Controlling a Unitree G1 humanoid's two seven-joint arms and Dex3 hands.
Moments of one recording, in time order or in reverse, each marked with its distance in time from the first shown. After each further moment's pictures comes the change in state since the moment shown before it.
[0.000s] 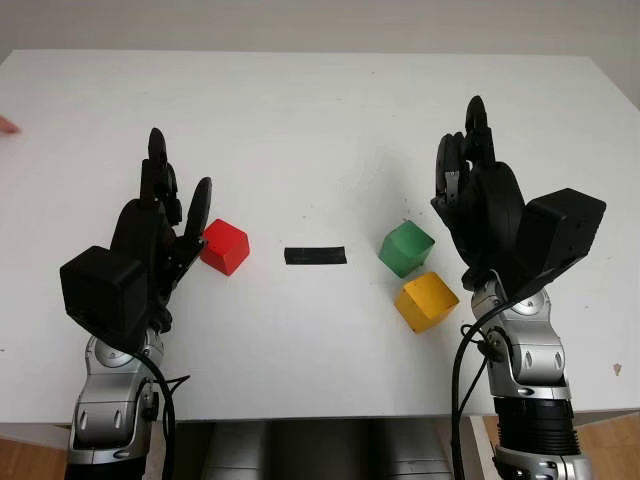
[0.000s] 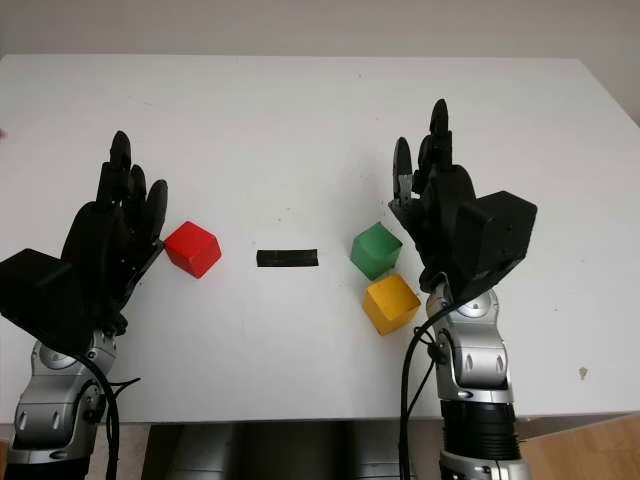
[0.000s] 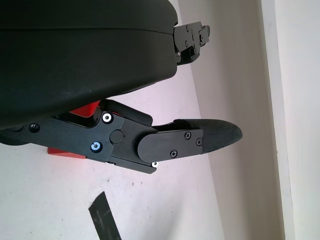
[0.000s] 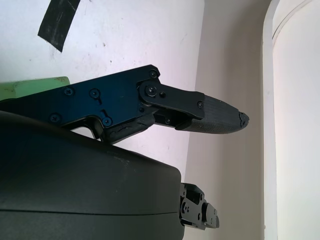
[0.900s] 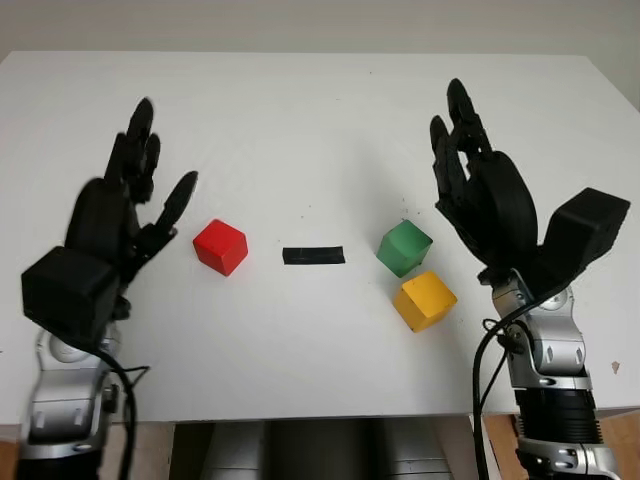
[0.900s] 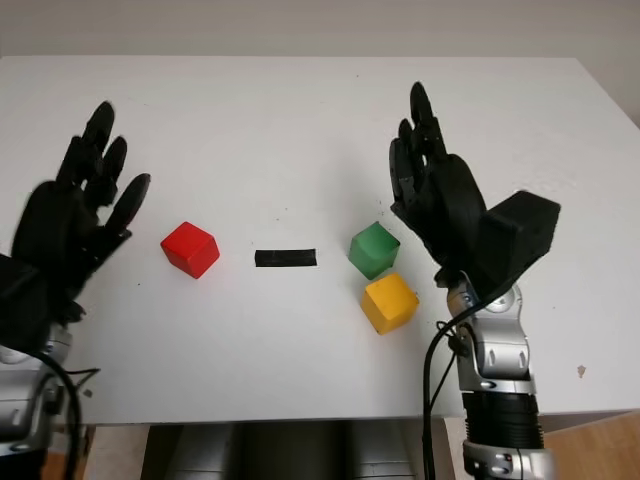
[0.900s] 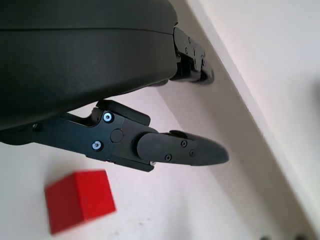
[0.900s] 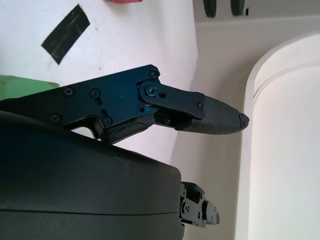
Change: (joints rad) left arm -0.064 0.318 0.094 0.002 0.050 -0.110 -0.190; right arm -0.067 -0.131 -0.026 0.107 0.125 -0.120 0.293
